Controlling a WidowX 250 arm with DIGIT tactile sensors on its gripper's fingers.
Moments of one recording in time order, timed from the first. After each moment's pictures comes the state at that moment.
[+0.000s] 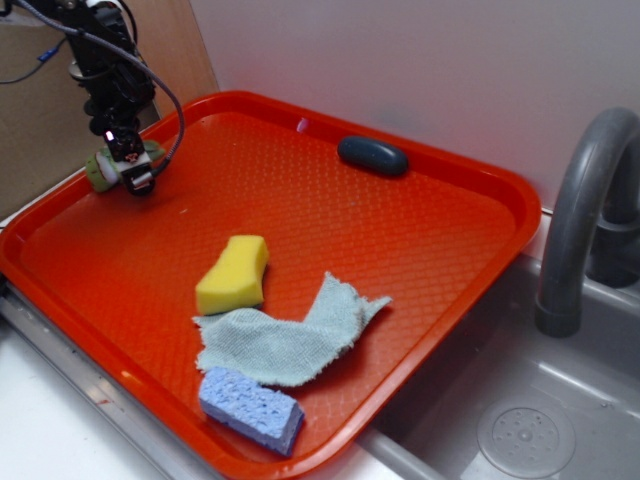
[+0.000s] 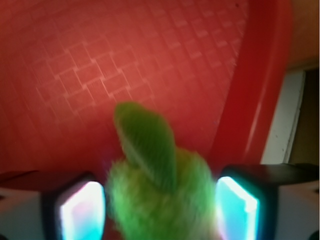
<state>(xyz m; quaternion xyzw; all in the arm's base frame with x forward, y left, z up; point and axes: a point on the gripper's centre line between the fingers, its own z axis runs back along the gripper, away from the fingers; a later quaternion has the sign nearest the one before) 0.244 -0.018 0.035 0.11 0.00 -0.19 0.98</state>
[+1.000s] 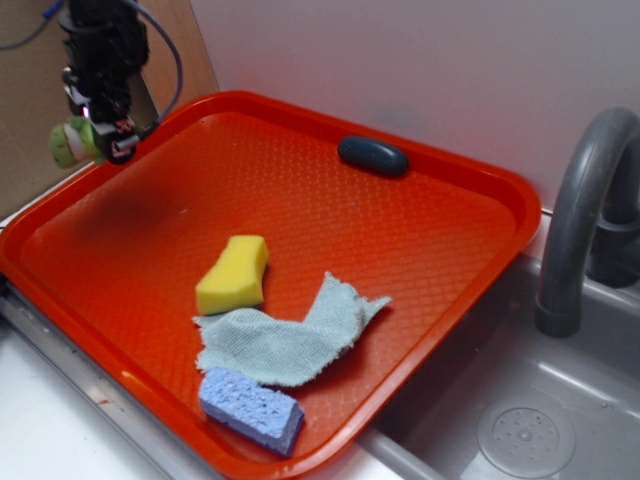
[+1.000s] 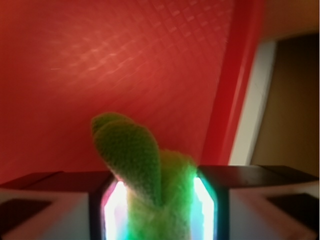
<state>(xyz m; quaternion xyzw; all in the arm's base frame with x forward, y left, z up) 0.204 -0.065 0.123 0.11 0.05 -0.08 0.99</state>
